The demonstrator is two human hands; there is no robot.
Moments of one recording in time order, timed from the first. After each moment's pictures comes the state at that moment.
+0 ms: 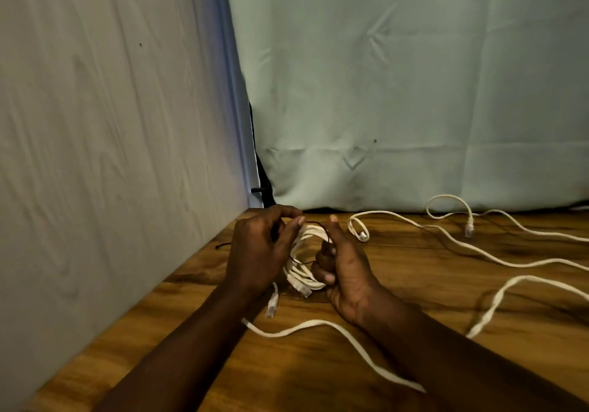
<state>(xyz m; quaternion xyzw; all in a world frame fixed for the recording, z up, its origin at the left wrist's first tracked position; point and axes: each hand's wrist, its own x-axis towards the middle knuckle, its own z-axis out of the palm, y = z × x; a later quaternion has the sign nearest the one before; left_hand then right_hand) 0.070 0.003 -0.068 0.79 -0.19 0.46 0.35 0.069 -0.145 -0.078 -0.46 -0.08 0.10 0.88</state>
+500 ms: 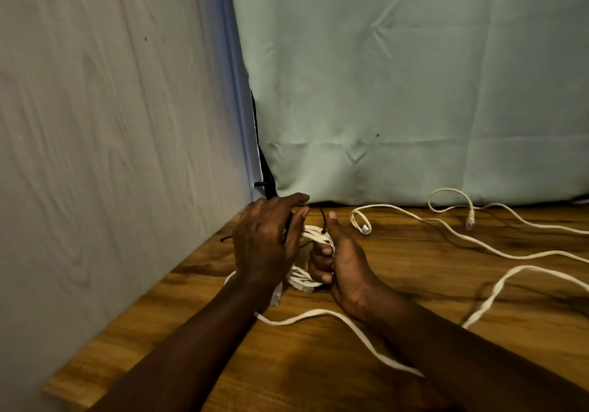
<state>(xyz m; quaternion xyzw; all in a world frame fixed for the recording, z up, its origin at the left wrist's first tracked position) 0.063 -0.009 -0.071 0.78 -0.17 0.59 0.16 0.071 -0.141 -0.084 -0.50 -0.10 0.12 0.85</state>
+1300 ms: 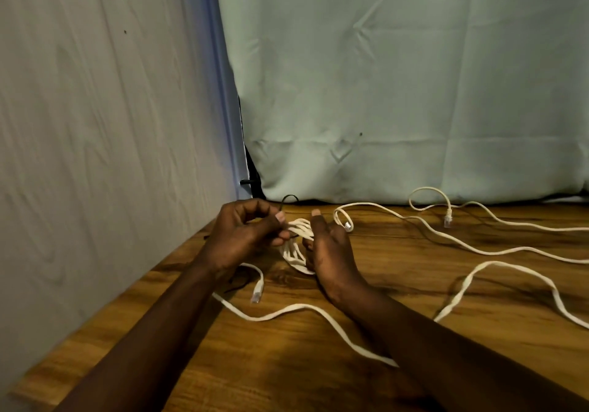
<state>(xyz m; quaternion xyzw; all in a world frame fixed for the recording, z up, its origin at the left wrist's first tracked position) 0.049 0.007 -0.049 0.73 -0.15 0.19 0.64 0.071 -0.141 -0.087 -0.63 -0.08 -0.05 0.77</state>
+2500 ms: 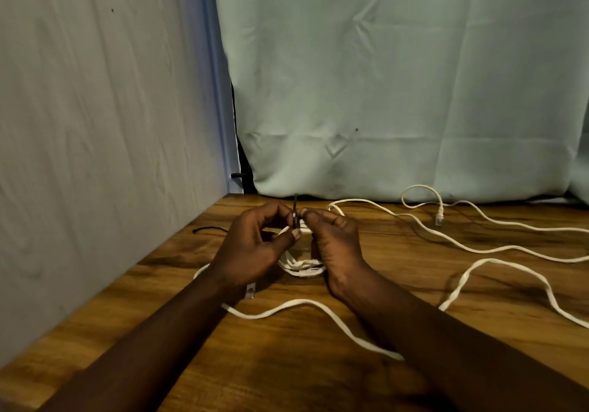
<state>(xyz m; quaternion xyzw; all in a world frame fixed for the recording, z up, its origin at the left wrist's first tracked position) 0.047 -0.018 -0.072 0.78 -0.22 0.23 0.54 0.084 -0.159 -0.083 -0.57 -0.09 -0.06 0.82</state>
